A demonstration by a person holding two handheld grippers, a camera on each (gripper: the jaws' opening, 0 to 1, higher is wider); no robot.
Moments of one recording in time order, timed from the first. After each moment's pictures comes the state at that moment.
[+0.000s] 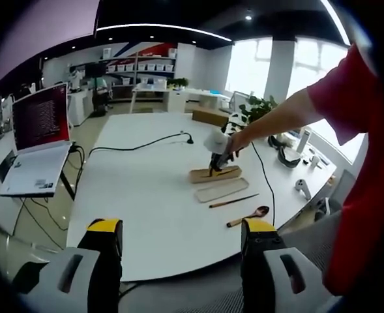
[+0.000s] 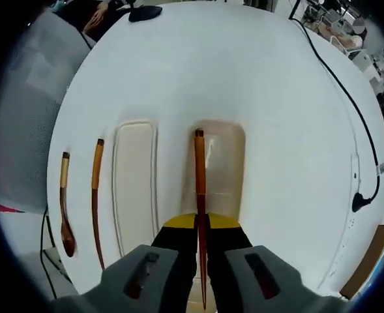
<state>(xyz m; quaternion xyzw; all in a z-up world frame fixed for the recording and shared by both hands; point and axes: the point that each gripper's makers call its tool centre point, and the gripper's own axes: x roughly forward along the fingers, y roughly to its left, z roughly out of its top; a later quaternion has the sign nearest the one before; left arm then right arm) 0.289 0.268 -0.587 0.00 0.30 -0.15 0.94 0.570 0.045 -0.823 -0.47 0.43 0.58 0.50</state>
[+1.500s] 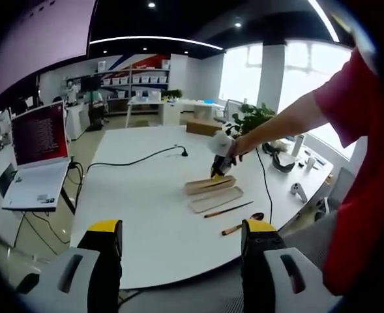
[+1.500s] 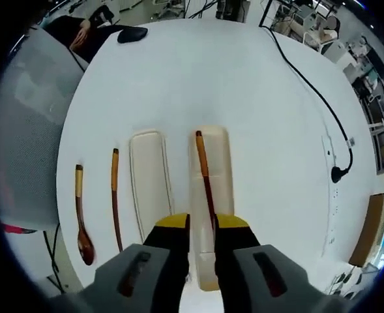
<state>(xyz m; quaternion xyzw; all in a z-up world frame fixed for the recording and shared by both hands) 0.280 0.256 -0.559 0.01 0.26 -0.16 0.95 0.560 0.024 -0.772 -0.45 0.42 0.54 0.58</state>
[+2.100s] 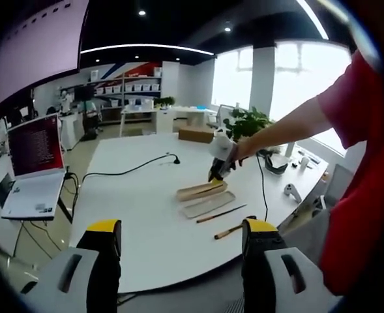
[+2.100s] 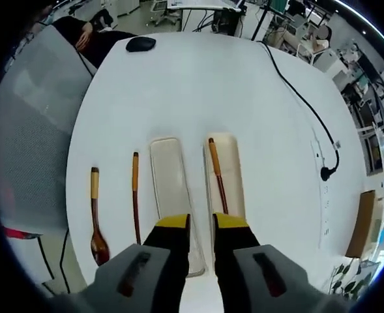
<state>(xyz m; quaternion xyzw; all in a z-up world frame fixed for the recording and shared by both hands) 0.267 0.242 -0.542 0.02 0.23 -0.18 0.96 0.527 0.020 -0.747 -0.44 0.39 0.53 0.61</state>
